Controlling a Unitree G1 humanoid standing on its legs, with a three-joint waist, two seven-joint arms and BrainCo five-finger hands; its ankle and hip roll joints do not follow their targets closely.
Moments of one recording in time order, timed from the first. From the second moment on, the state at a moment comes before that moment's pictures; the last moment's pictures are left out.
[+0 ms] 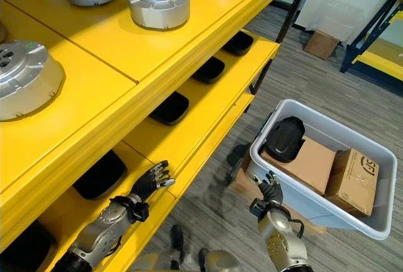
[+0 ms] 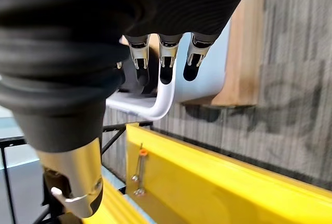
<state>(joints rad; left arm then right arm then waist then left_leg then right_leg) 0.02 0.37 -0.39 0.05 -0.52 0.18 0.05 0.07 -0.30 0.13 0.15 0.72 0.13 -0.46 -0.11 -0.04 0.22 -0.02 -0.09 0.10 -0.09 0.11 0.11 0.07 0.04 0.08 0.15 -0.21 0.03</state>
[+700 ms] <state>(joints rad) 0.11 0.39 -0.35 0.10 -0.54 0.19 0.17 0.04 -0.26 0.18 0.21 0.73 0.21 -0.53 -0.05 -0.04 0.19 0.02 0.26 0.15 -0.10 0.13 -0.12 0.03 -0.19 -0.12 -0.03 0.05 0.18</state>
